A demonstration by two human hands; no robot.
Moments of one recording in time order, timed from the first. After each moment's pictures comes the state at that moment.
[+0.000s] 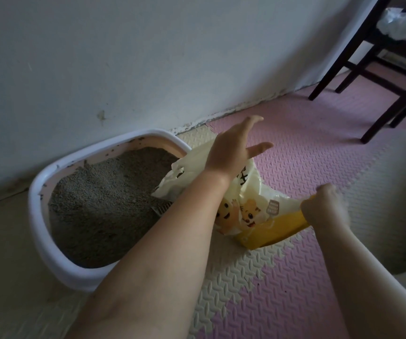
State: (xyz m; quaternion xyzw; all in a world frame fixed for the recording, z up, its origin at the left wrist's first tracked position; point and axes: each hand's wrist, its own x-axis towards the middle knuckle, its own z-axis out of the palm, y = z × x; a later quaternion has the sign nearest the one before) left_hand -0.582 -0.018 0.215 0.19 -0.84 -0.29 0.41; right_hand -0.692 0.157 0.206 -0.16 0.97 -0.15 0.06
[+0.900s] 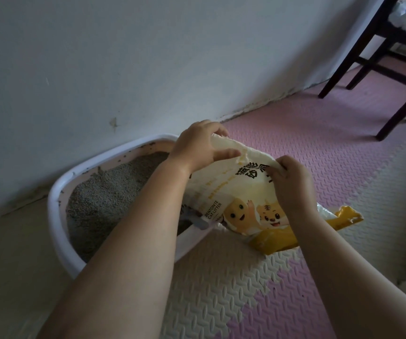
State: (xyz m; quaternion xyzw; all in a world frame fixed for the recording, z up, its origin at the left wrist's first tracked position) left_hand -0.518 -0.081 0.225 0.24 -0.89 -0.32 0.23; right_hand -0.644 0.094 0.209 -0.35 0.86 -0.36 0.03
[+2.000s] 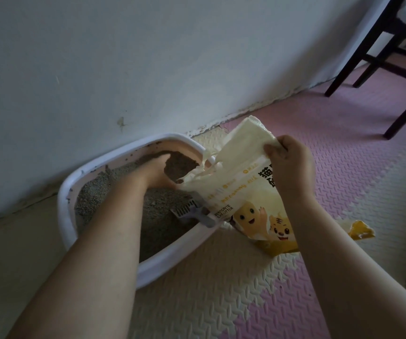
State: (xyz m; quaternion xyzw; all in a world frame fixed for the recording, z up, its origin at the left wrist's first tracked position) left_hand -0.436 -0.124 0.166 0.45 -0.80 -0.40 -0.05; right_hand -0.625 0.068 0.231 -0.33 0.82 -0.46 0.03
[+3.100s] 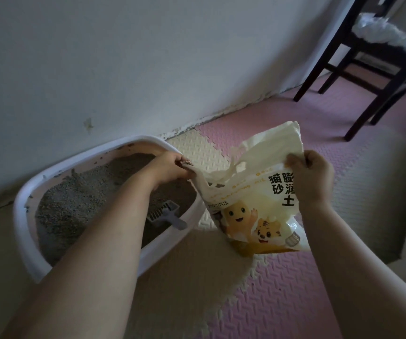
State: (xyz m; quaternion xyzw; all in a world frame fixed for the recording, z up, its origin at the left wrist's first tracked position) left_hand -0.502 -0.084 0.180 0.34 -0.76 -0.55 0.07; right_hand -0.679 0.129 0.237 -0.20 0.83 -0.52 0.02
